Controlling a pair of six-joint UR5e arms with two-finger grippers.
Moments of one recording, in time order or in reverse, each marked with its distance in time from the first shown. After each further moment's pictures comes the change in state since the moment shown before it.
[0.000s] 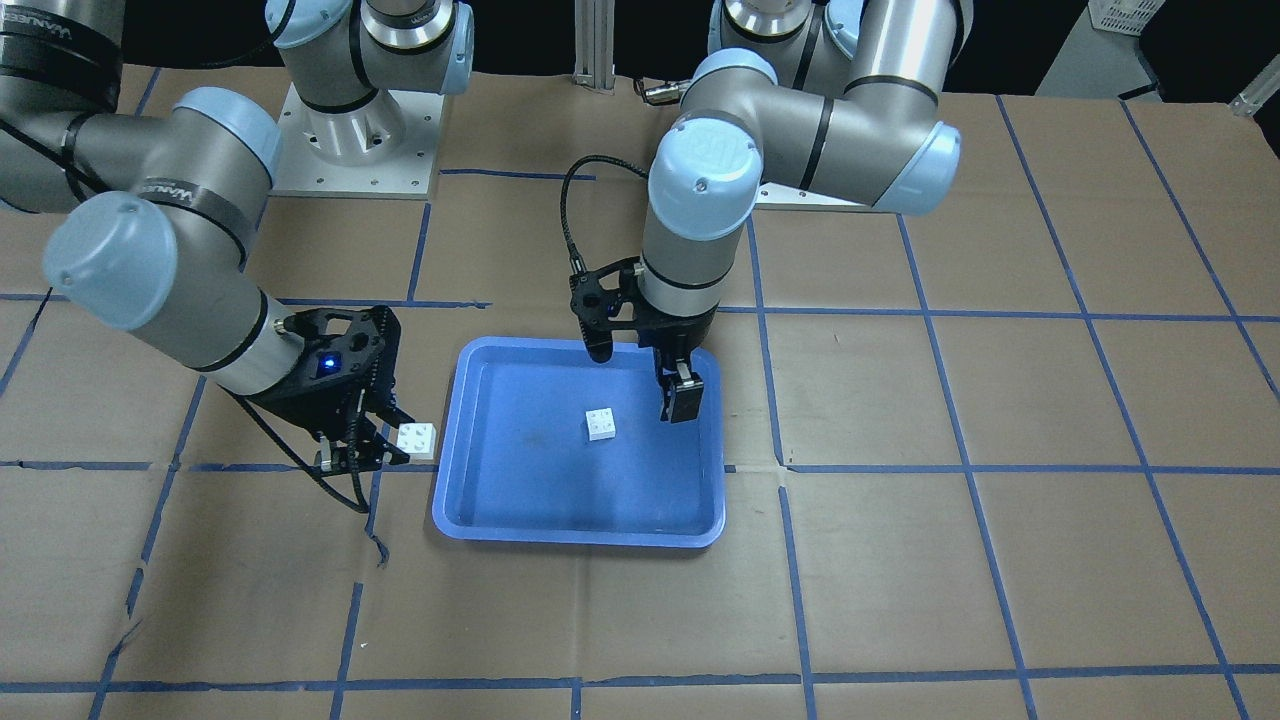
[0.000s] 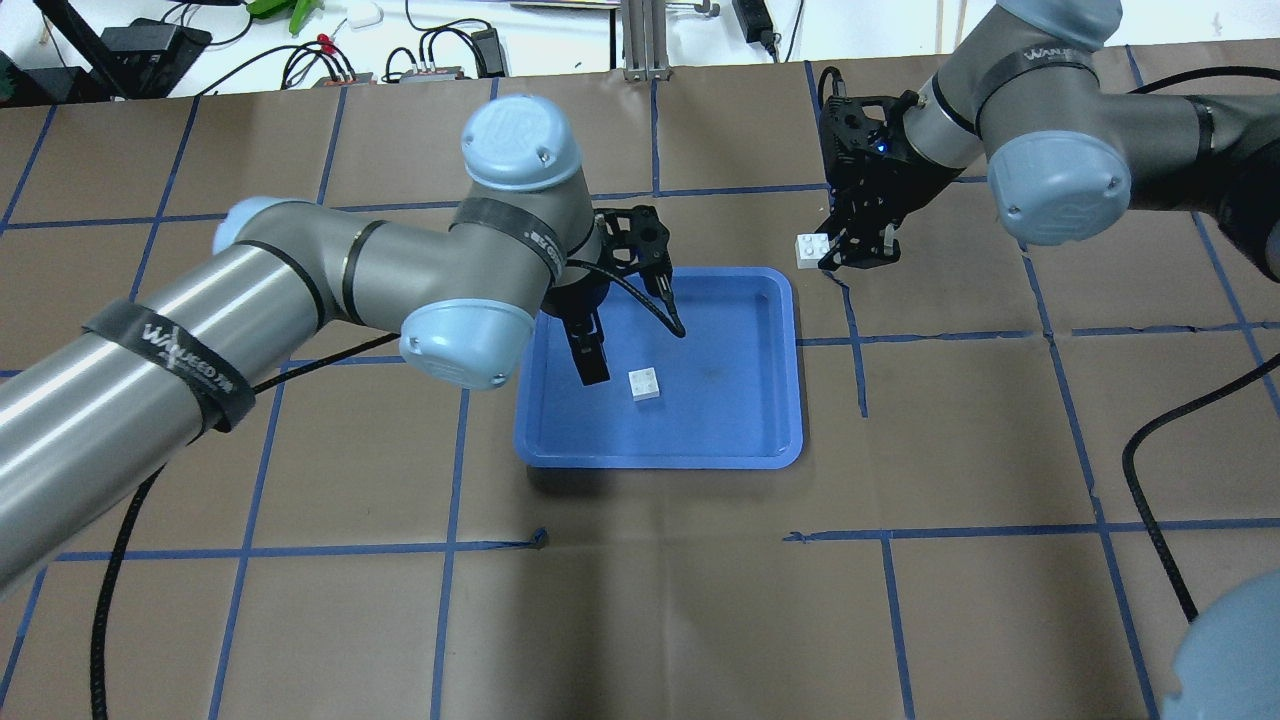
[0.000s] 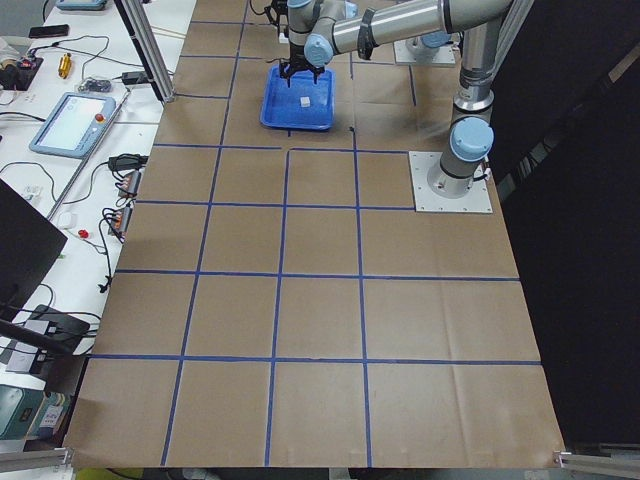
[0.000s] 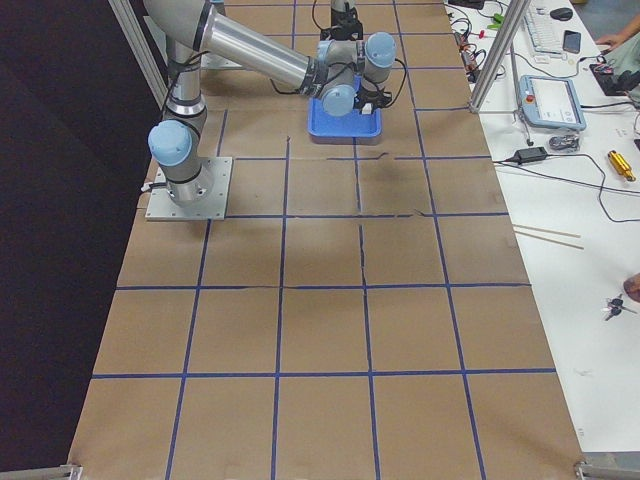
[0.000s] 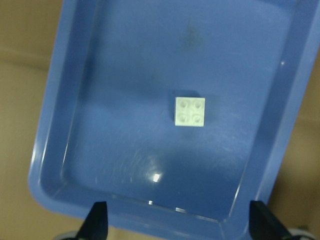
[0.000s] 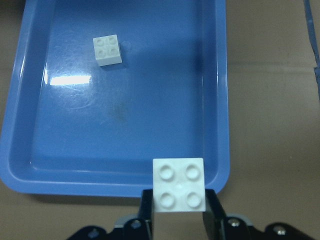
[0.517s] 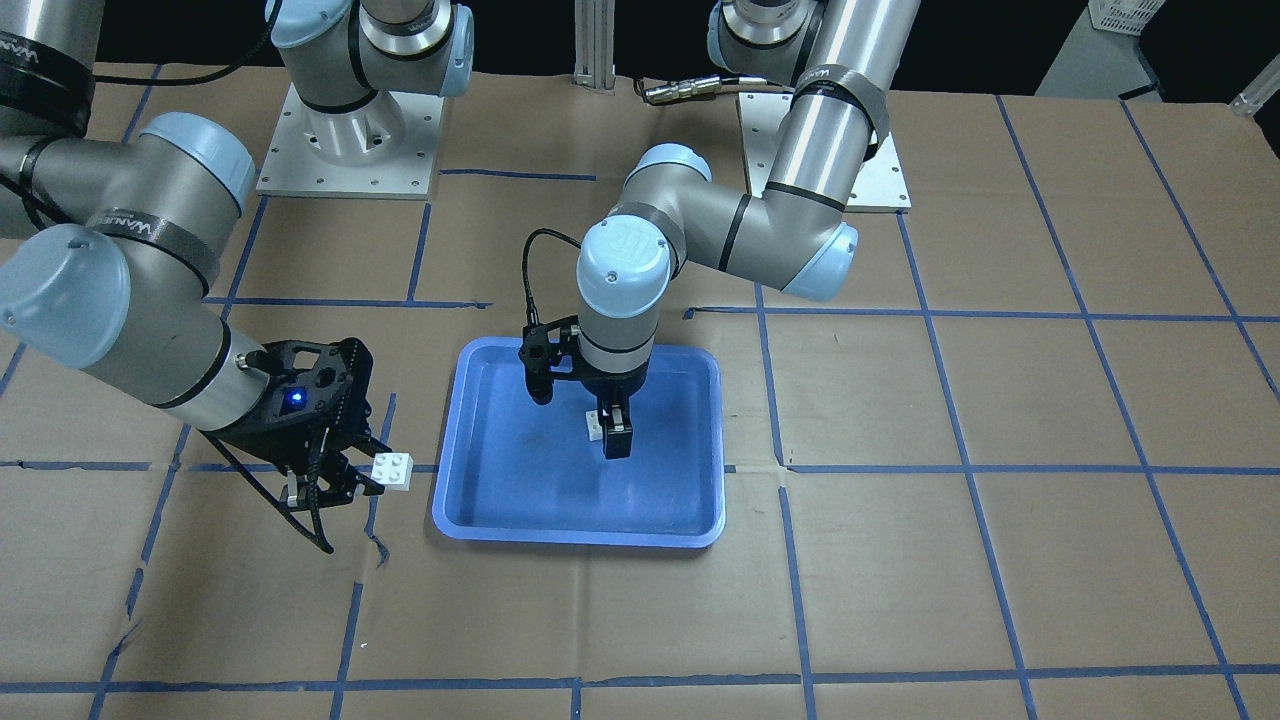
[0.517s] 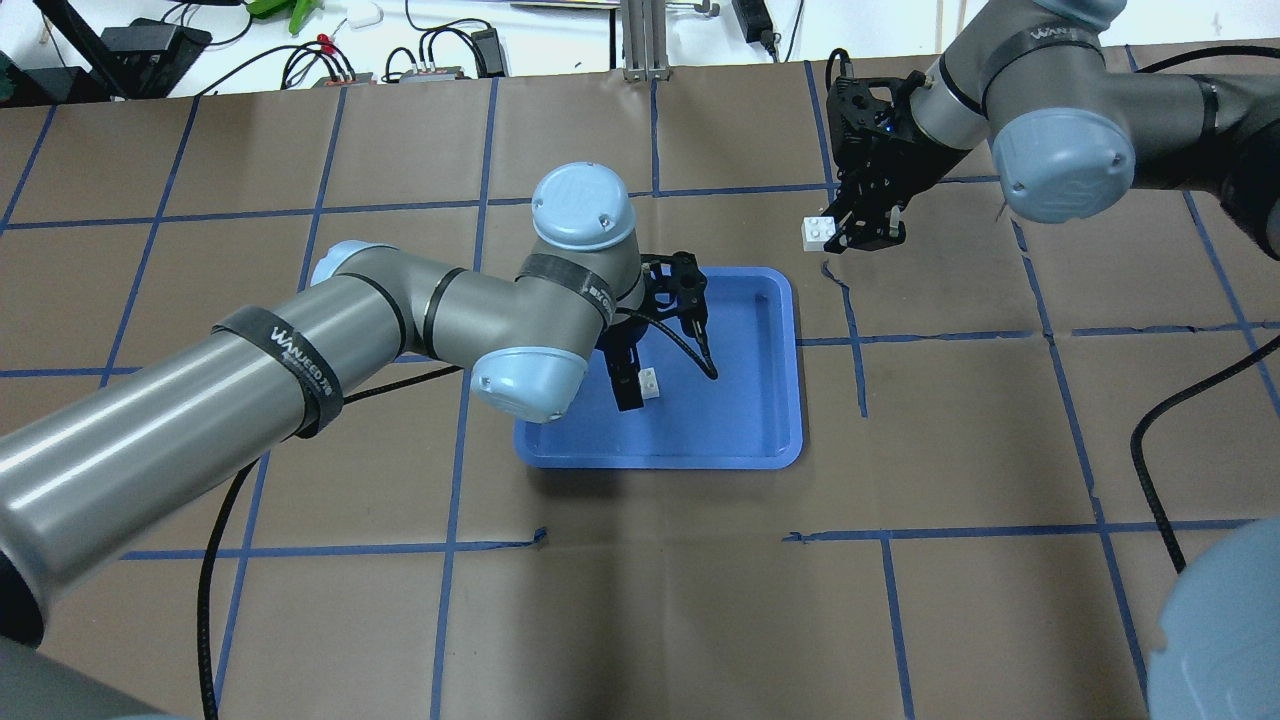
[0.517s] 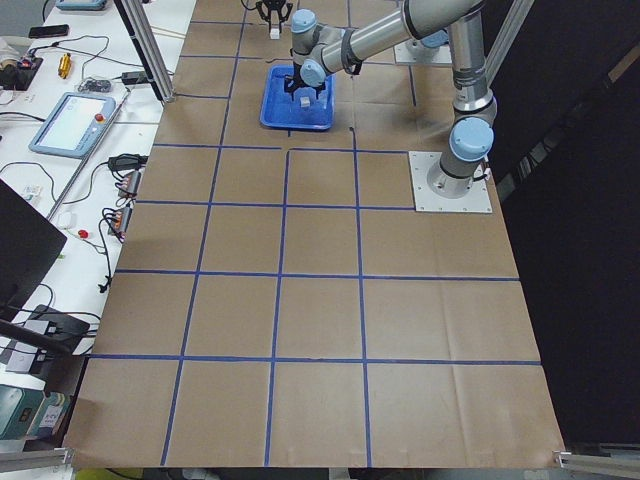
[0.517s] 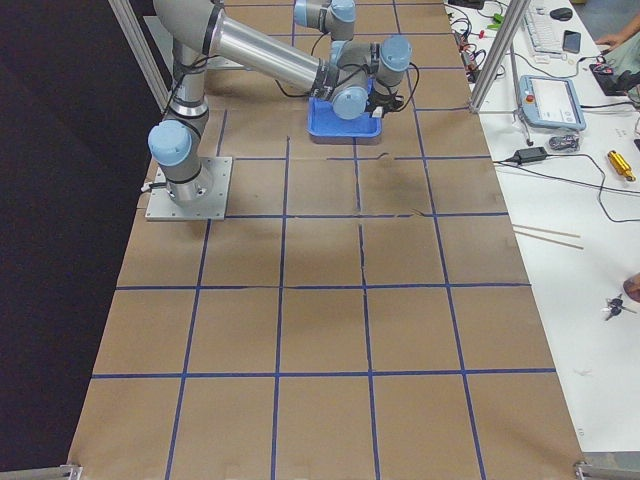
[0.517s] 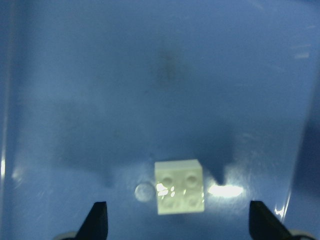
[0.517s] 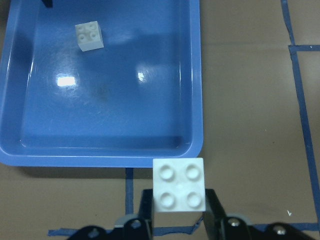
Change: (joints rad) left arm -0.092 -0.211 -0.043 0.237 -0.001 0.040; right arm -0.077 0.042 -0.136 0.169 0.002 -0.072
